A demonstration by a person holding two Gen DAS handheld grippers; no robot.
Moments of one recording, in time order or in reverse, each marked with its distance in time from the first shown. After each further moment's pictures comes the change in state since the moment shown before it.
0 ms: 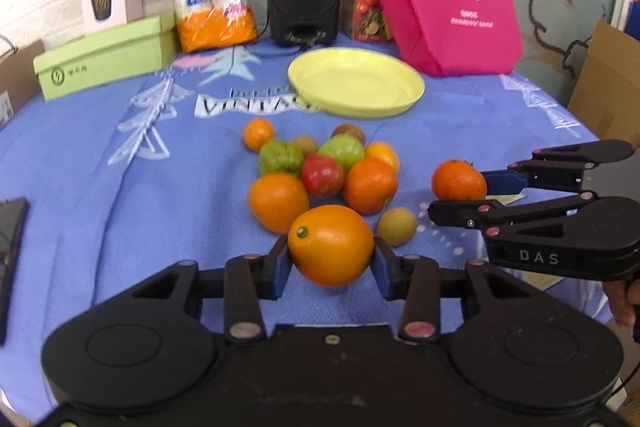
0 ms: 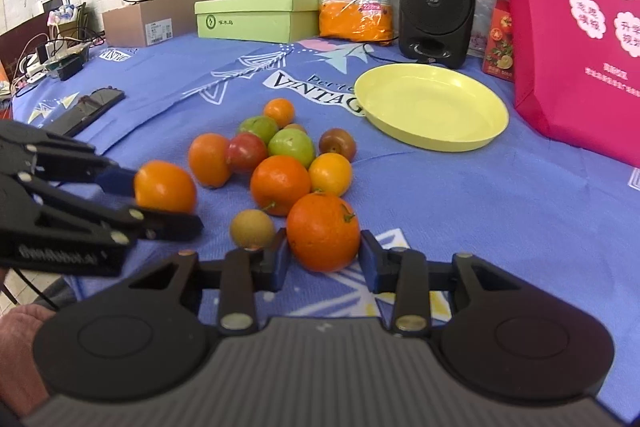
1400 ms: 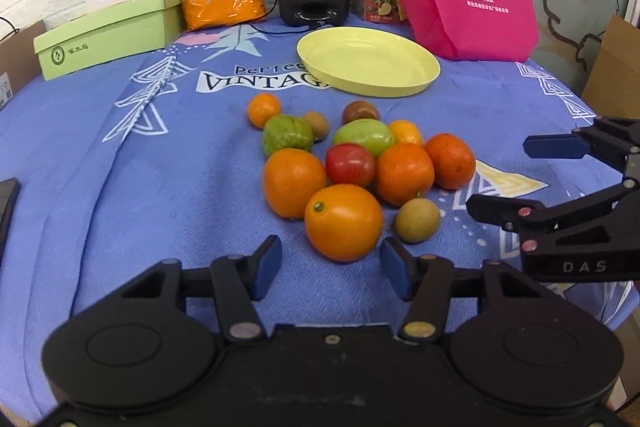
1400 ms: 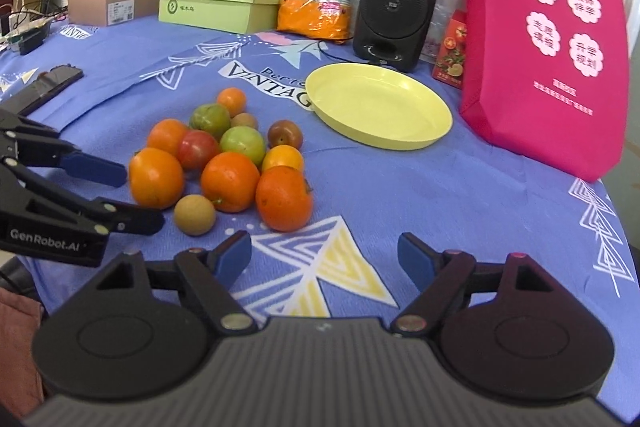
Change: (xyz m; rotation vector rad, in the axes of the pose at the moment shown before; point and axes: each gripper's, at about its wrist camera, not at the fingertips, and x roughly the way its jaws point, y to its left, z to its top) left arm 0.030 0.009 0.001 -0.028 0.062 0.025; right arm -0.003 0.004 -0.003 -0.069 0.029 -0.162
